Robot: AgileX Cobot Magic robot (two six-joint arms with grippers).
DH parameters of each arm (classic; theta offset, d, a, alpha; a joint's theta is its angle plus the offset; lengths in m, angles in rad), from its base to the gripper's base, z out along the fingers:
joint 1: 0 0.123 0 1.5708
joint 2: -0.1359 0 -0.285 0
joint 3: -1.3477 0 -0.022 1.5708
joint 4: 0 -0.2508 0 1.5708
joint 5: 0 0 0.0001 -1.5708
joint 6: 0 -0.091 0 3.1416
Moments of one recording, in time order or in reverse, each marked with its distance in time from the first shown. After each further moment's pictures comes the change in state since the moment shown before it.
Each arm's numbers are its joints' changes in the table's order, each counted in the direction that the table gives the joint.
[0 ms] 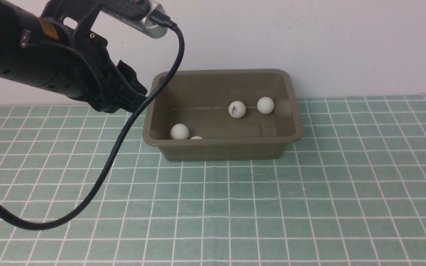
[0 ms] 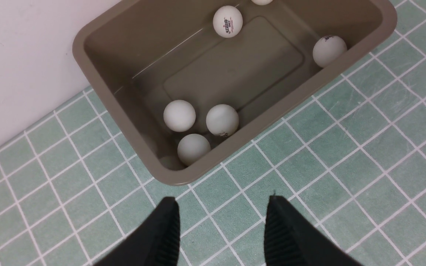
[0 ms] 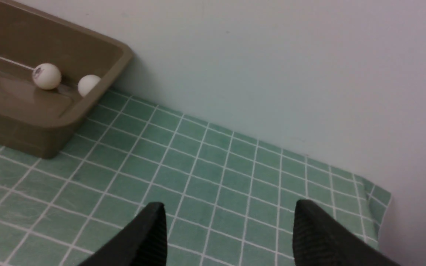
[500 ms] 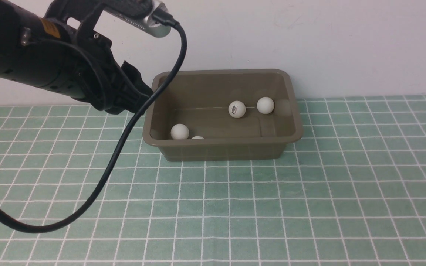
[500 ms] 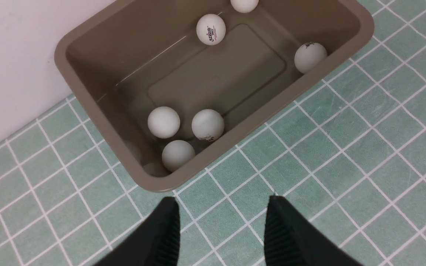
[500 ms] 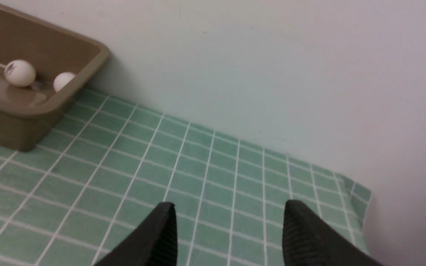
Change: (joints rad) right arm -0.002 0.150 -0.192 0.016 -0.139 0.014; left arm 0.000 0.000 0.000 0.053 0.004 -0.035
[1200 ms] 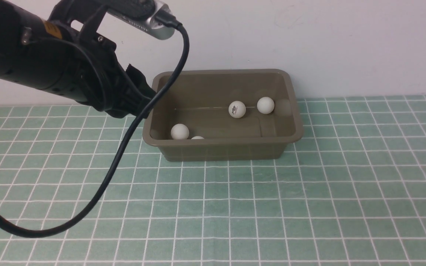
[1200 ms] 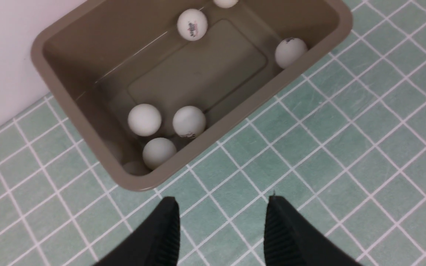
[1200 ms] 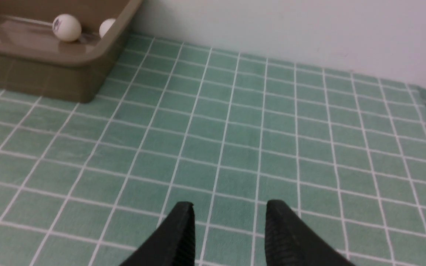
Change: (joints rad) right arm -0.010 0.001 -0.001 0.011 0.217 -0.189; left arm 0.000 0.000 0.000 0.078 0.020 -0.051
